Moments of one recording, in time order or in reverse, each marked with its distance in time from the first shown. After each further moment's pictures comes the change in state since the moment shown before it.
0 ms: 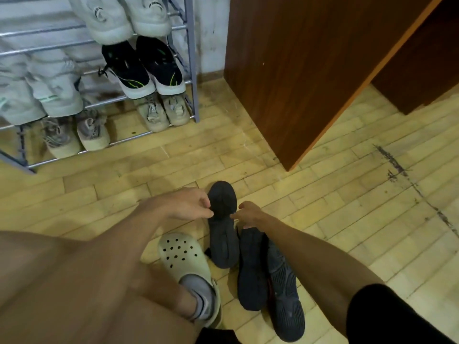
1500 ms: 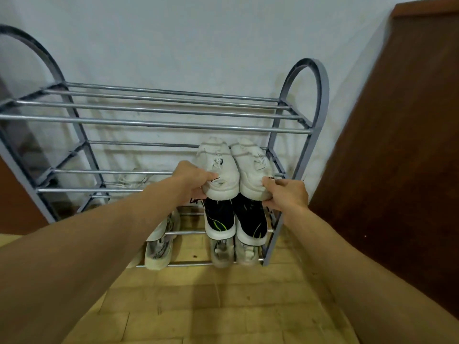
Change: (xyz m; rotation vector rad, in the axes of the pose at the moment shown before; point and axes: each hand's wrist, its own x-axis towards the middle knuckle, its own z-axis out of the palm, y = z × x) left_hand 0.032 -0.093 -0.331 -1.213 0.989 -0.079; right_hand 0.041 -0.410 -0.129 0.500 0.319 -0.653
